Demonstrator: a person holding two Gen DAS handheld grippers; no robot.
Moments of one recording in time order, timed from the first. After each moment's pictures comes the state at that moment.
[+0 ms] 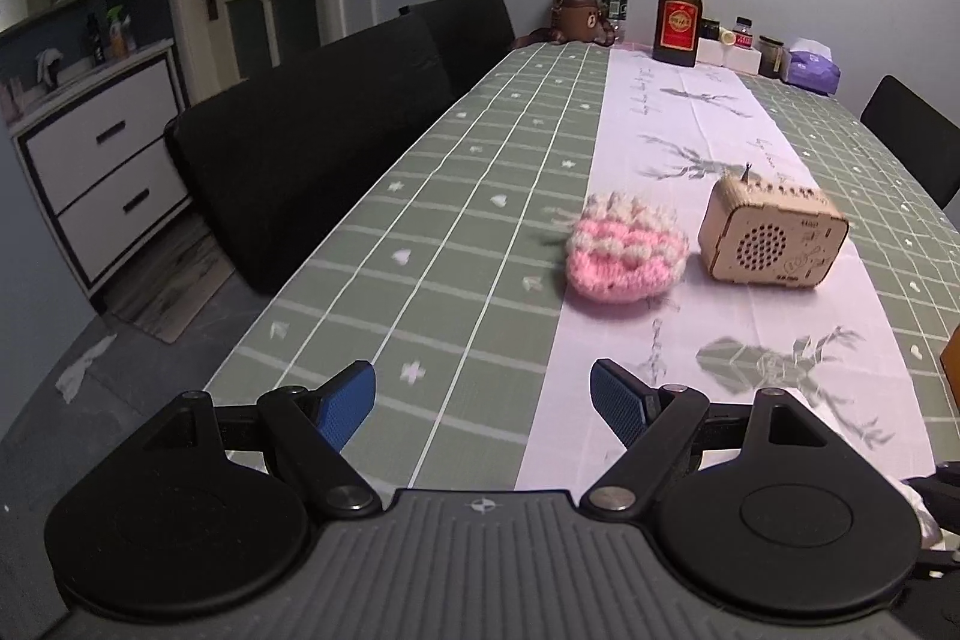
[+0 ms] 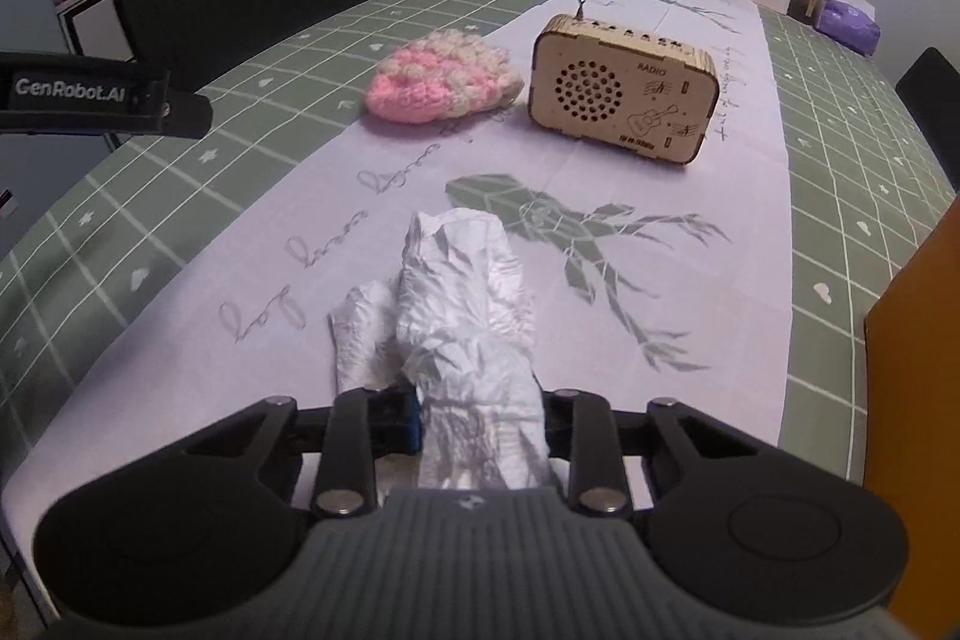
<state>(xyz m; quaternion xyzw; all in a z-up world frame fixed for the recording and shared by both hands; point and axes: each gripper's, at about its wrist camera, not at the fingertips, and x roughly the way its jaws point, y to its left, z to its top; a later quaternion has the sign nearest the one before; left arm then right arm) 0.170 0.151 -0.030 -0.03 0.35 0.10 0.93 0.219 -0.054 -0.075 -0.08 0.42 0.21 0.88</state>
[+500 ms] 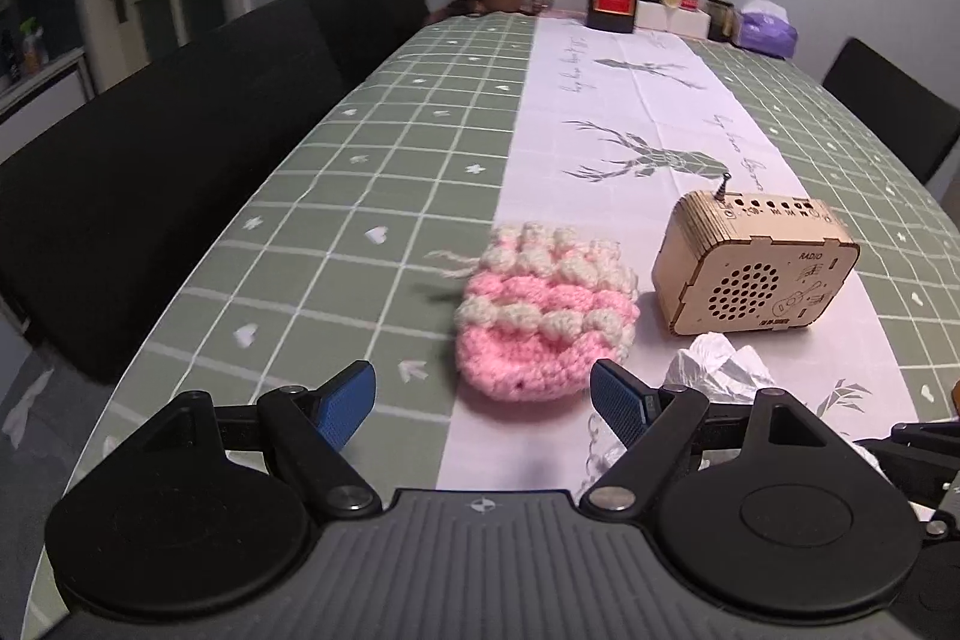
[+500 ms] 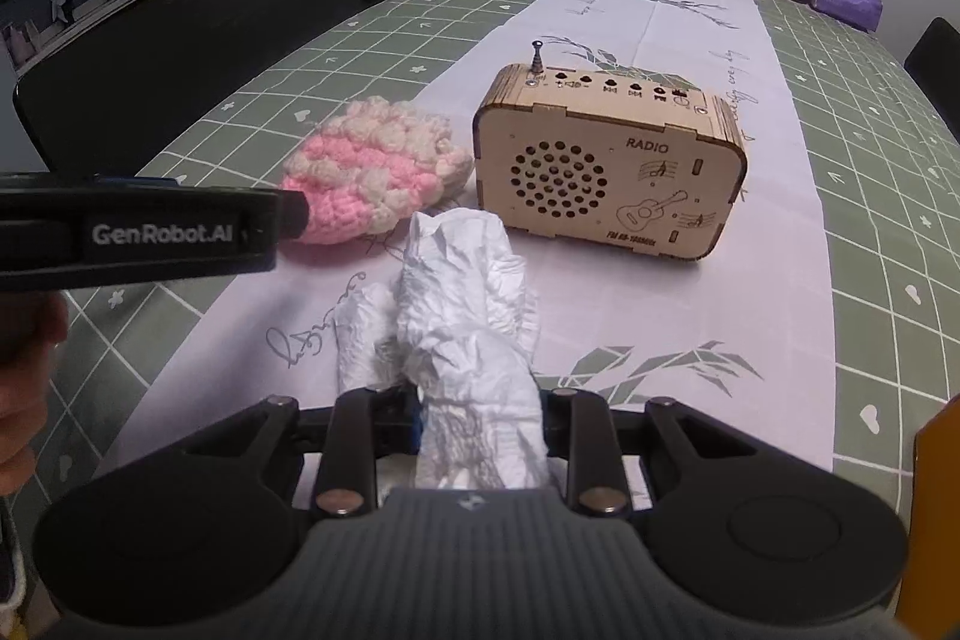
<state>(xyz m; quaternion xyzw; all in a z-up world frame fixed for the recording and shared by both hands) 0.276 0.126 -0.064 -0.01 0.38 0.03 0.93 0.313 -0.039 -0.081 -0.04 0.43 0.20 0.88</state>
